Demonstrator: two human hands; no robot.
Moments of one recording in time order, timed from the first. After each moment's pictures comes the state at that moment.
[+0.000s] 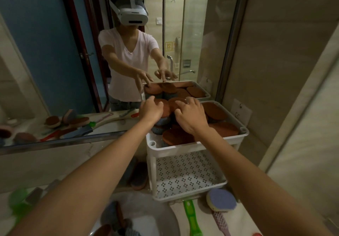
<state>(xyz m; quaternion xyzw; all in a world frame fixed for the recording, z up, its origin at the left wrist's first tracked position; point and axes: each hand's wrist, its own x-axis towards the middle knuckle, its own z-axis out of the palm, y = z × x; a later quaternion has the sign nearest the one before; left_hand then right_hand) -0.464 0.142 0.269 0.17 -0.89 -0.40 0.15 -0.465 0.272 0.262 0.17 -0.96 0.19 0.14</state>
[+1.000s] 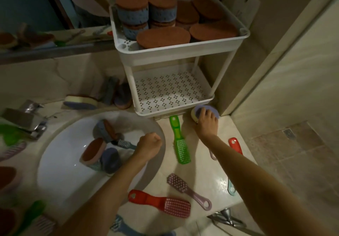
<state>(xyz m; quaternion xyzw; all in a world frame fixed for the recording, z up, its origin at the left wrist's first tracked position) -0.284 0.204 0.025 0.16 -0.89 -0.38 -0.22 -0.373 0.394 -0.022 -0.01 -1.00 0.07 -0.04</state>
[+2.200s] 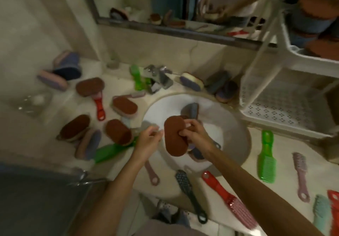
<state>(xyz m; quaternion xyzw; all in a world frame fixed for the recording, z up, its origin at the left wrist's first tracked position) -0.094 0.020 0.036 0.45 -0.68 -0.58 0.08 -0.208 0.140 0.053 0.14 -0.71 0.56 -0.40</state>
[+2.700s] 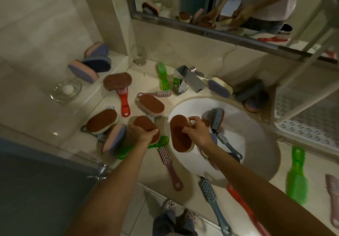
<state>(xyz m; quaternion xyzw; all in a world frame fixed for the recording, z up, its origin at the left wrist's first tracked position) -0.067 -0.088 -0.014 0.67 -0.63 -0.38 0.00 -0.186 0.043 0.024 0.19 -0.82 0.40 -0.35</state>
